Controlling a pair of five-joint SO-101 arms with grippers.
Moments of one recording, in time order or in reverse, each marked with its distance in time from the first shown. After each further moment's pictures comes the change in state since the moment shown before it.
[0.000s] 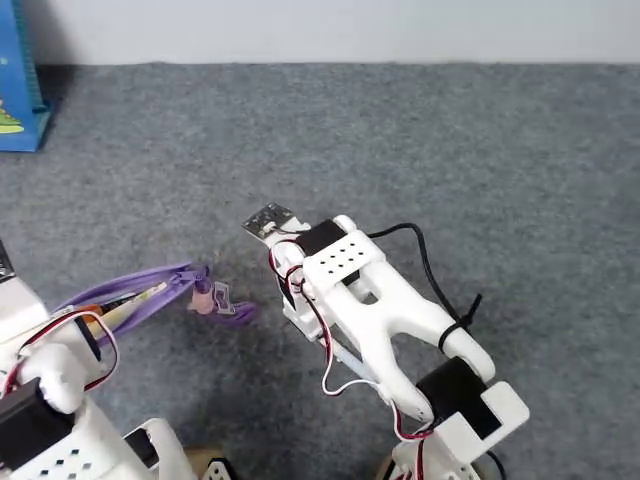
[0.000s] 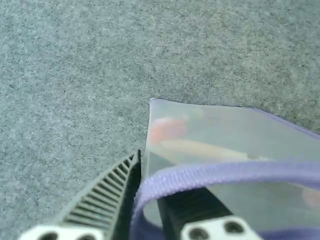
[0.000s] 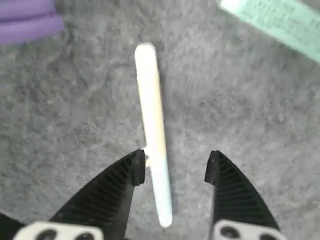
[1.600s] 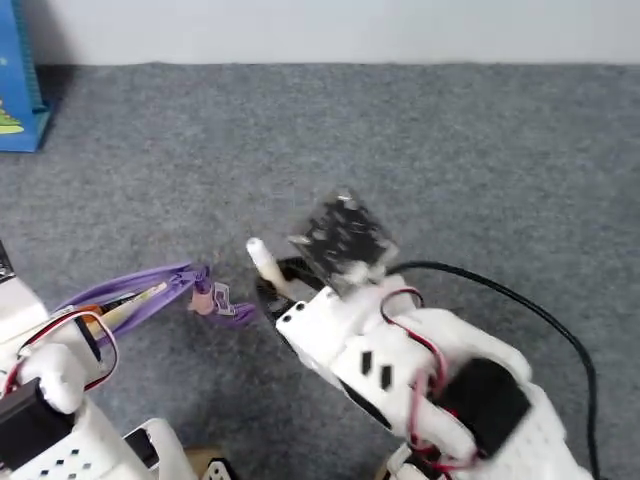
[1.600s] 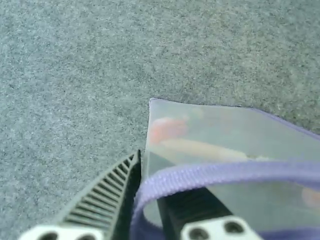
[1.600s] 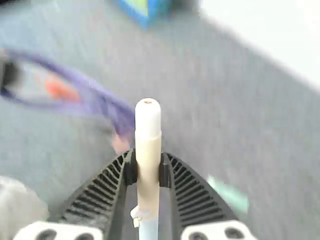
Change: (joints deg) left arm 0.1 0.0 0.0 0.0 0.0; right arm -12.6 -58.5 0.0 -8.8 -8.7
